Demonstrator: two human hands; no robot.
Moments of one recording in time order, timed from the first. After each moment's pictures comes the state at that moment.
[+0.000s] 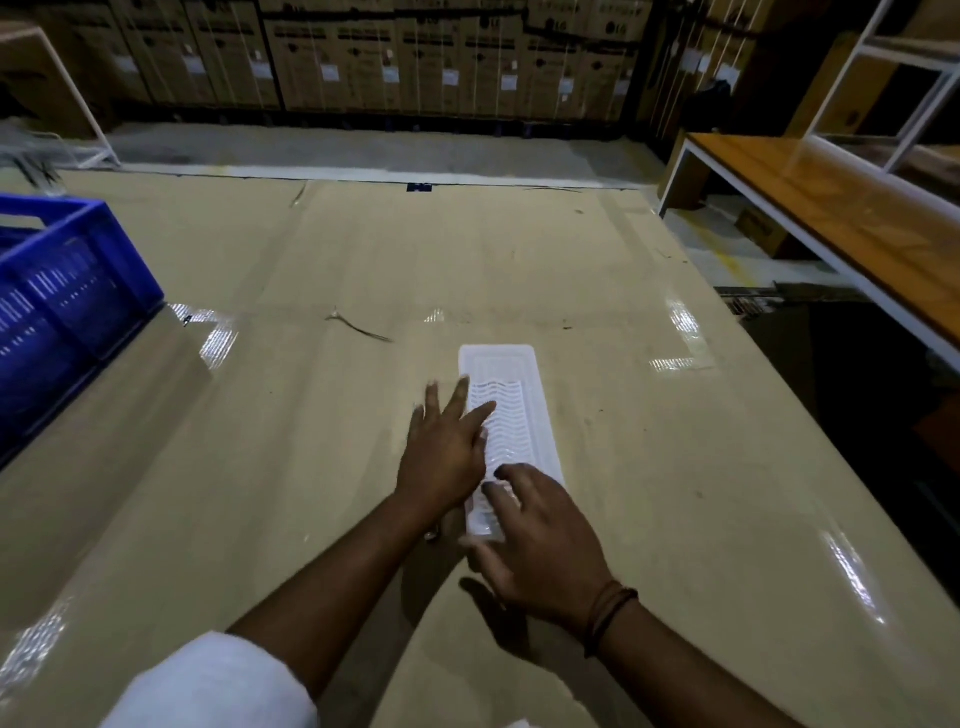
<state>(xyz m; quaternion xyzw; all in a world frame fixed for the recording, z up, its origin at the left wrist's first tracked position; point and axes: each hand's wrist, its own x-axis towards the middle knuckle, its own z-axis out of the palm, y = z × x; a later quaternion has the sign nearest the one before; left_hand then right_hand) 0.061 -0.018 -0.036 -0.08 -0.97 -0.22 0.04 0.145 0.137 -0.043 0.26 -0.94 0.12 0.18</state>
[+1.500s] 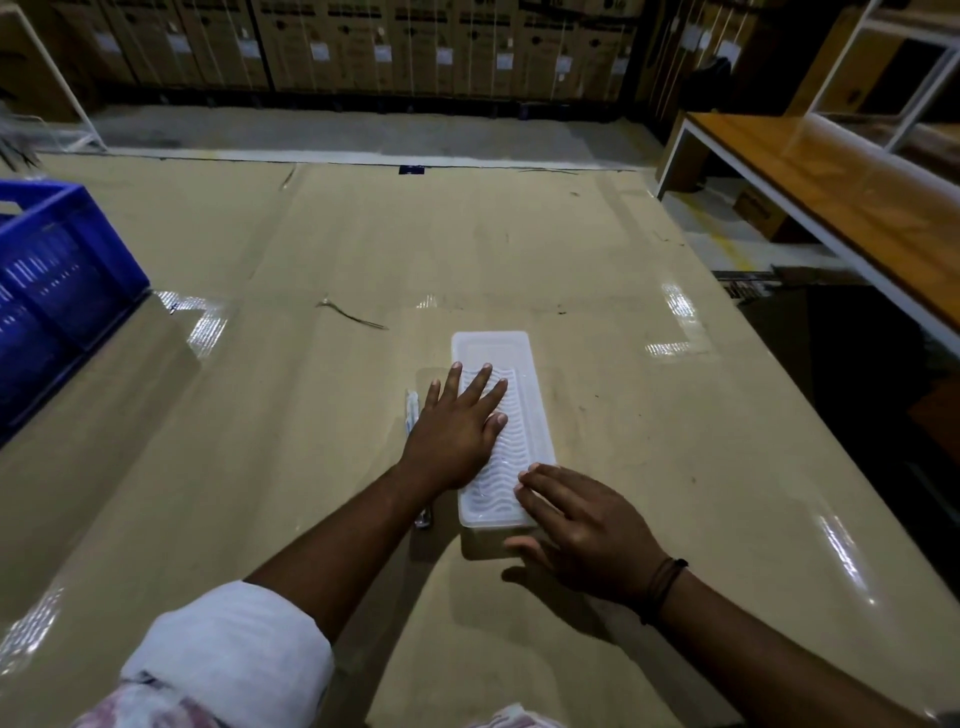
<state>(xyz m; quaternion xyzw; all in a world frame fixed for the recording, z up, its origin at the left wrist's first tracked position) 0.036 -0.009 -0.054 -0.17 -0.97 -0.18 0.01 0.134 0.202 -0.056 0.39 -0.87 0.06 0.29</state>
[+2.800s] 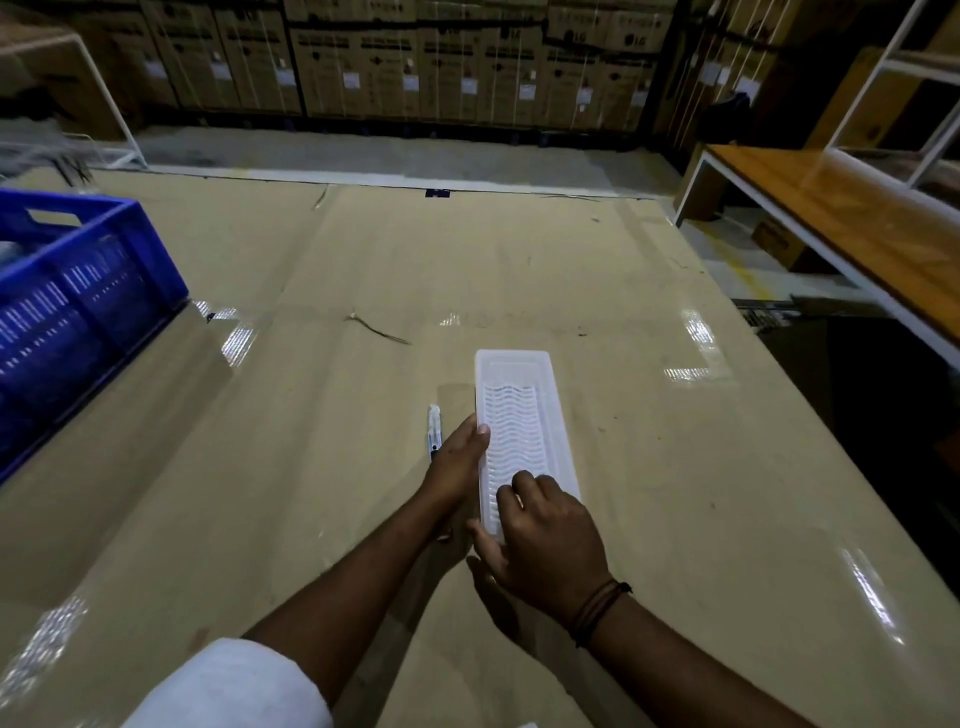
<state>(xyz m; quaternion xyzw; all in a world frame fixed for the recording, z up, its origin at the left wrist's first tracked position) 0.078 -0.015 -0.039 0.07 -0.66 -0.74 -0.10 0.151 0.117 -0.025 0.23 -0.95 0.02 0.21</state>
